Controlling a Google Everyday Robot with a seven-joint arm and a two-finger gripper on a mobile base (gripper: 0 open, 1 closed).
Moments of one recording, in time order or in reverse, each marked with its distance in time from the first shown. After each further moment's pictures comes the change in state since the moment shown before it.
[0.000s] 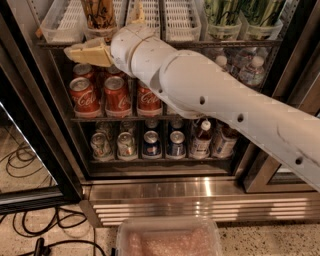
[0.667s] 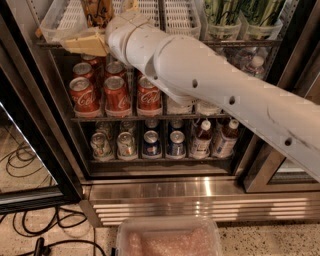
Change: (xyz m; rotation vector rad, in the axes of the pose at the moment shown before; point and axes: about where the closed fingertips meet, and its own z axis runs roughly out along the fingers) arm -0.012 -0.005 0.023 -0.017 -0.008 -0.029
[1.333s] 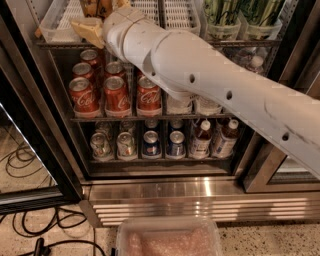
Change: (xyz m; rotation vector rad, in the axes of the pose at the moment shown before) arm -0.005 0.001 0.006 -0.010 0.001 -0.003
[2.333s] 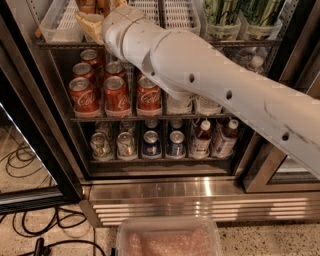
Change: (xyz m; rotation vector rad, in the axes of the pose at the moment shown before) arm 0.000 0.000 0.000 0.000 0.000 0.000
